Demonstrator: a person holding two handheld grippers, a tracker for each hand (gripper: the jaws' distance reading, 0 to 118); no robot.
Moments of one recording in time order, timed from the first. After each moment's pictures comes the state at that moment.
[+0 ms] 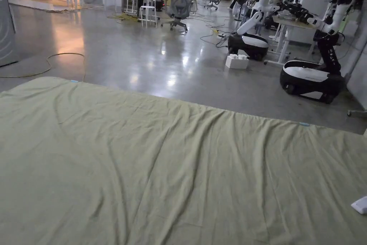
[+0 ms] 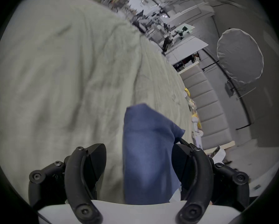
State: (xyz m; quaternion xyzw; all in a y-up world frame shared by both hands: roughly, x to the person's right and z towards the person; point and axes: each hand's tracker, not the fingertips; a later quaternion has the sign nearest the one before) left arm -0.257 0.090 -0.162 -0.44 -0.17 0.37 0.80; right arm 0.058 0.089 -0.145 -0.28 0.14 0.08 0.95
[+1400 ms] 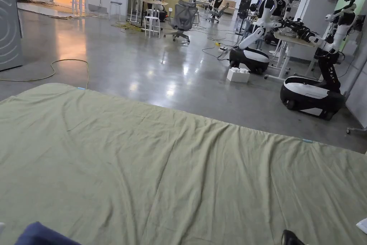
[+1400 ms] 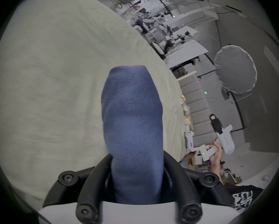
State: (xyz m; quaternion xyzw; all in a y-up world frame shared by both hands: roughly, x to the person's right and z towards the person) left arm -0.512 0.176 -0.106 -0.44 -0.16 0.37 0.80; right arm 0.093 0.272 -0.199 -0.10 0.07 0.07 0.99
